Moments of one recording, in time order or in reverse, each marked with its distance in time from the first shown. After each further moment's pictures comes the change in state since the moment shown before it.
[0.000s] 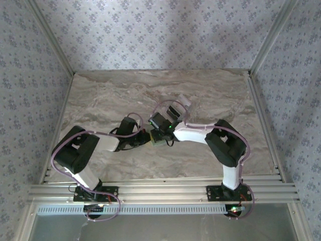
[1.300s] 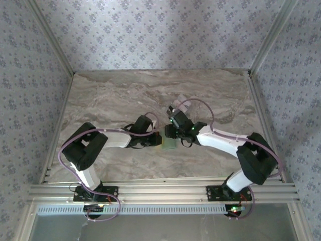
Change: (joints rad) left arm -0.168 0.086 0.198 -0.187 -0.041 0.159; right arm -0.115 -0.332 -0.235 0.012 -0.057 0.179
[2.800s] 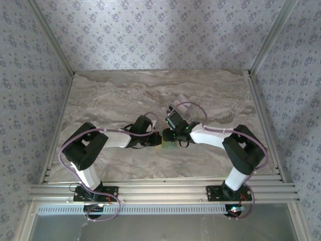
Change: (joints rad) left arm 0.004 0.005 -0.006 0.017 0.011 0.000; right arm -0.006 0.132 0.016 0.024 -0.050 -0.070
